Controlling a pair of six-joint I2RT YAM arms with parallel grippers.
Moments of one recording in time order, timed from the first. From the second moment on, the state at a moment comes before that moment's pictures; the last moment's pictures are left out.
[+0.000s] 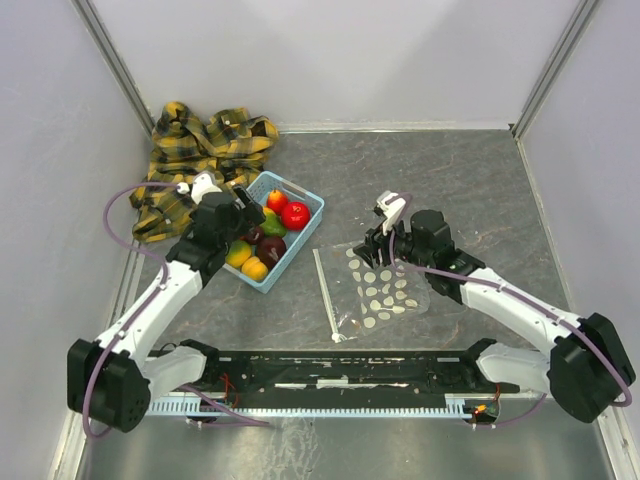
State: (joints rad) left arm -0.33 1.11 0.79 -0.23 -0.33 -0.69; right arm 0.60 1.16 0.66 0.13 -0.29 0.02
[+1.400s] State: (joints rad) left arm -0.33 0.94 1.17 -0.29 0.17 -0.36; right arm 0.53 1.10 1.39 -0.53 0.44 0.28
